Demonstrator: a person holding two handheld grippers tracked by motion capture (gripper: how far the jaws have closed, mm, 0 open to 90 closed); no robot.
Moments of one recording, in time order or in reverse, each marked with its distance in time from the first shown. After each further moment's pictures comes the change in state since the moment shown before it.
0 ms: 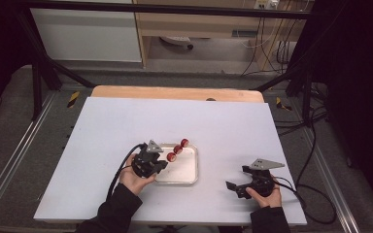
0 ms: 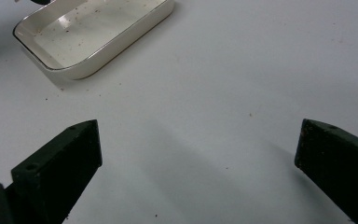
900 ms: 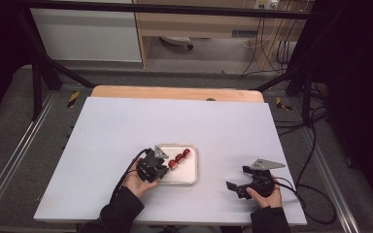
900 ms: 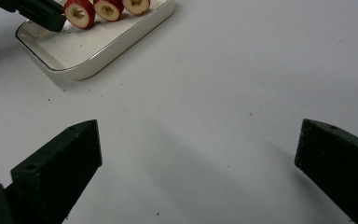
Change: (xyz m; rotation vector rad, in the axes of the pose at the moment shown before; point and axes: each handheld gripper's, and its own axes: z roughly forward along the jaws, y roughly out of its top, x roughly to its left) left arm -0.007 -0.008 0.012 0.063 0.048 0.035; right arm 0.000 -0.001 -0.001 0.000 0.000 0.006
